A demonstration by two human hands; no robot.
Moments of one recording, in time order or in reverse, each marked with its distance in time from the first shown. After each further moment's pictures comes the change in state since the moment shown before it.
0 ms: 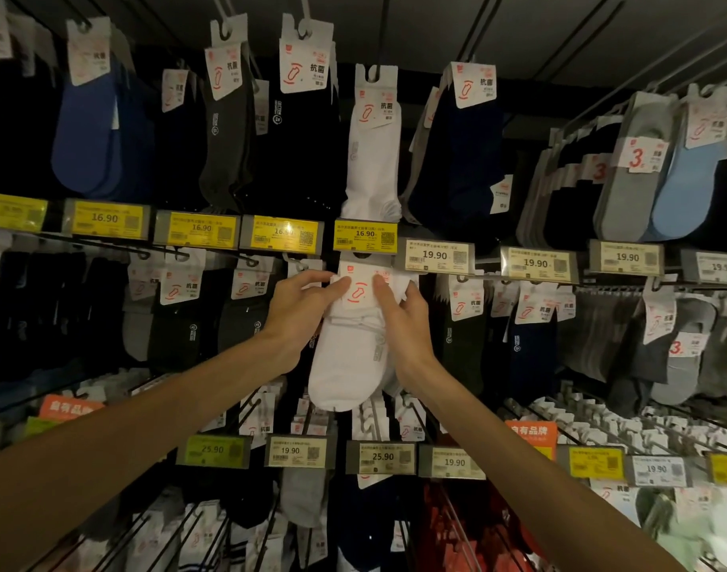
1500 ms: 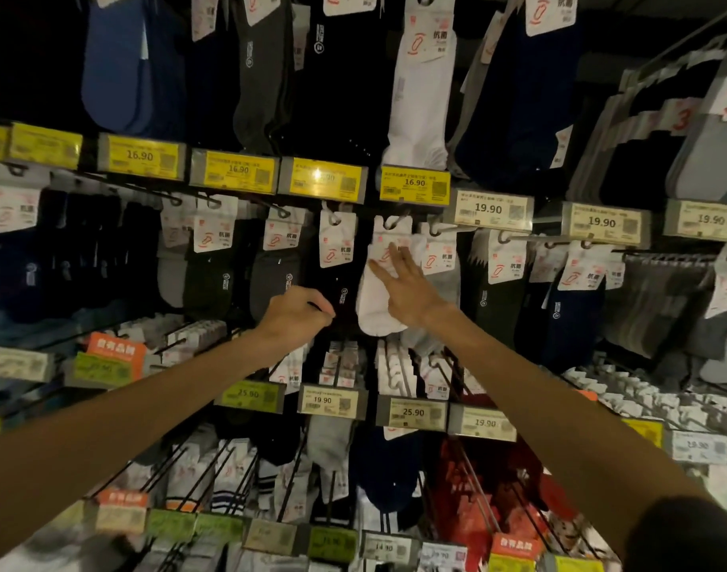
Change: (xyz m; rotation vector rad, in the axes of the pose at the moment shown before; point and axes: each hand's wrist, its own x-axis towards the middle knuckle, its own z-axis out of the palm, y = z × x) left_hand 0.001 -0.062 -0.070 0.761 -0.107 -0.112; right_hand 0.083 0.091 -0.017 -1.743 -0.645 -0.221
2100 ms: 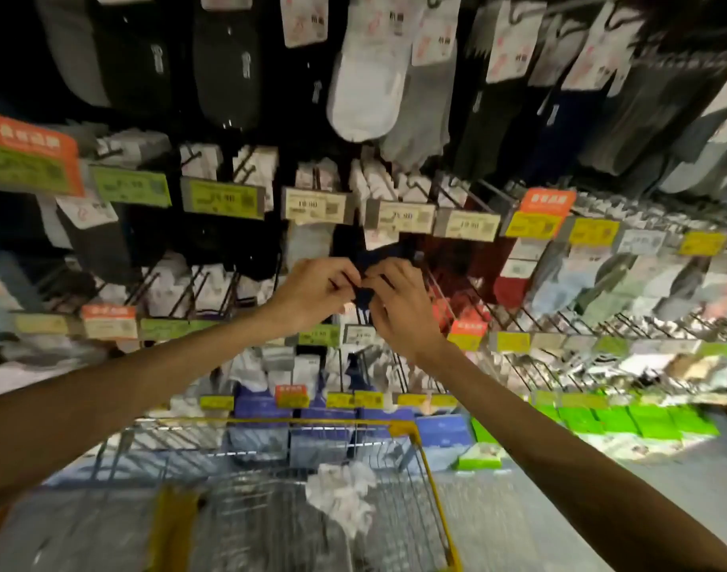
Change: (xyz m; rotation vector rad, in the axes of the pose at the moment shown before) left_hand -0.132 -0.101 0.106 -0.047 -0.413 0.214; right_hand -0.245 -0.110 0.138 0.283 0.352 -0.049
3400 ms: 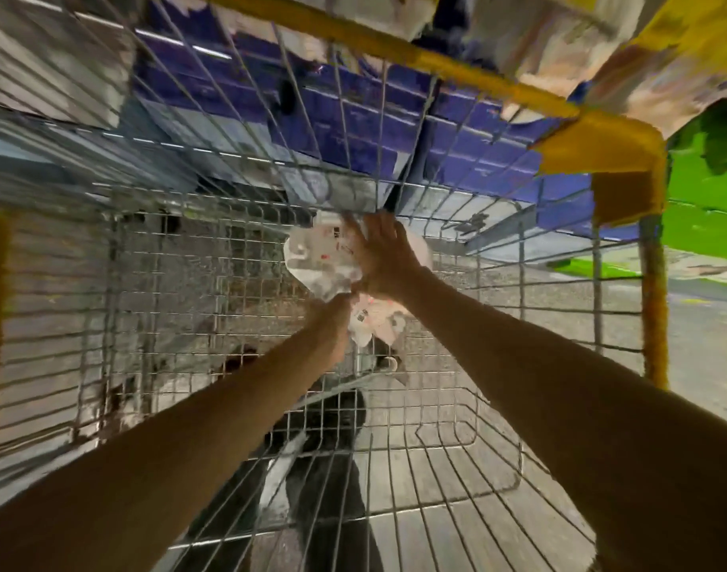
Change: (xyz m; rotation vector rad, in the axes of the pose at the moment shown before) left_hand -0.161 -0.470 0.609 -0.958 0.154 -1.633; right_hand -0.482 0.084 0.560 0.114 -1.143 0.129
